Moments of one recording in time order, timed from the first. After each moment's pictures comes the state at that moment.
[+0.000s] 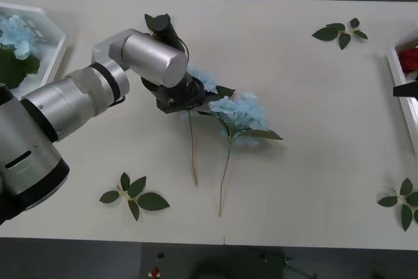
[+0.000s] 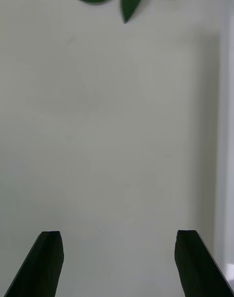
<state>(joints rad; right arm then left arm) -0.26 -1.17 0.07 -1.52 -1.42 1.02 1.62 -1.10 0.36 -0.88 -0.83 1.01 1.03 -0.82</state>
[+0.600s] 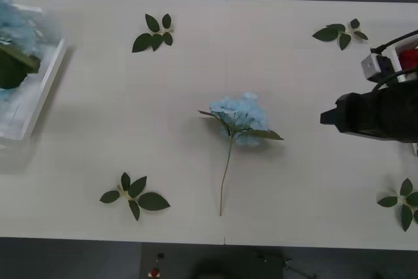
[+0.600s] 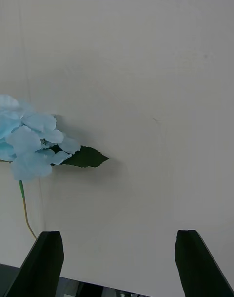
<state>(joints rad) -0.26 -1.09 0.22 -2.23 -0.99 1.29 0.70 -1.12 1.03 -0.40 -1.07 0.80 1.79 -1.91</state>
